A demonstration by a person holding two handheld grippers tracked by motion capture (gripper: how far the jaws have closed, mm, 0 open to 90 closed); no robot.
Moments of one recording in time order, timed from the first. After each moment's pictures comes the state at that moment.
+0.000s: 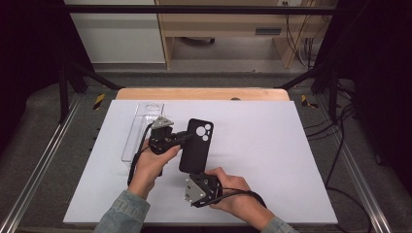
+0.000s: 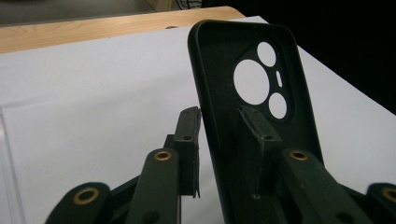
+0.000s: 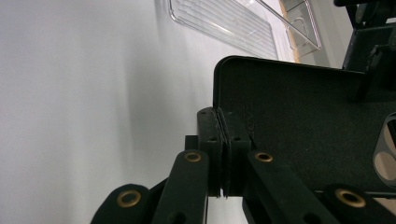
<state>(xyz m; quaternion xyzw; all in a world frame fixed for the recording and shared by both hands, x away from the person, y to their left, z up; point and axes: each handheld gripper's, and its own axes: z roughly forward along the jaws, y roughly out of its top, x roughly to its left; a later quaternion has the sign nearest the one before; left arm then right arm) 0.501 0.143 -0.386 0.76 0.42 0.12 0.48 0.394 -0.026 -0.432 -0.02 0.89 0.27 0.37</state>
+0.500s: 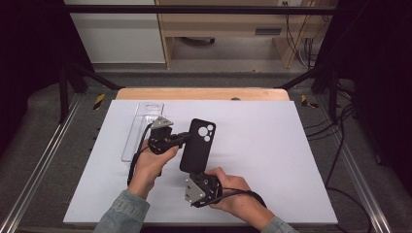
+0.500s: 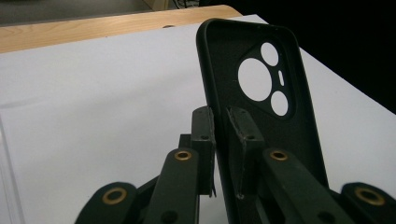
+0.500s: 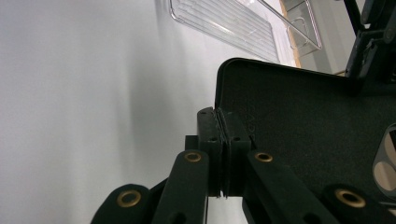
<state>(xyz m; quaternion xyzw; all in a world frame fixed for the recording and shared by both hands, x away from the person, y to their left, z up) 0.501 0.144 -0.386 0.76 0.42 0.12 0.48 0.393 -0.026 -0.432 -0.02 0.89 0.27 0.37</state>
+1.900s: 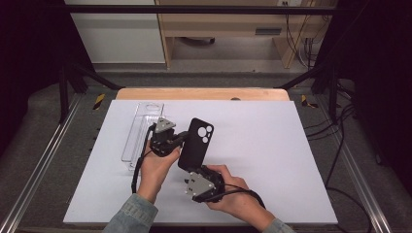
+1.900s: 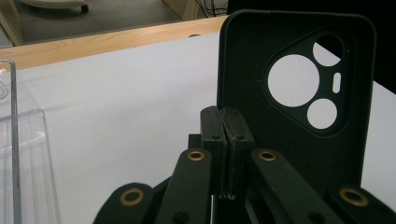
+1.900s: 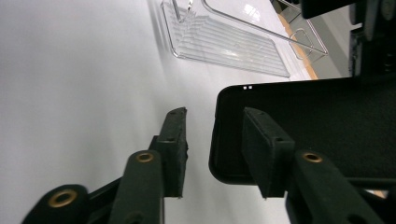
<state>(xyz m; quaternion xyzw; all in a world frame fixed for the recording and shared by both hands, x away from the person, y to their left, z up) 0.490 0.134 -0.381 0.75 0.44 0.18 0.46 0.398 -0.032 -0.424 0.04 0.88 0.36 0.31</state>
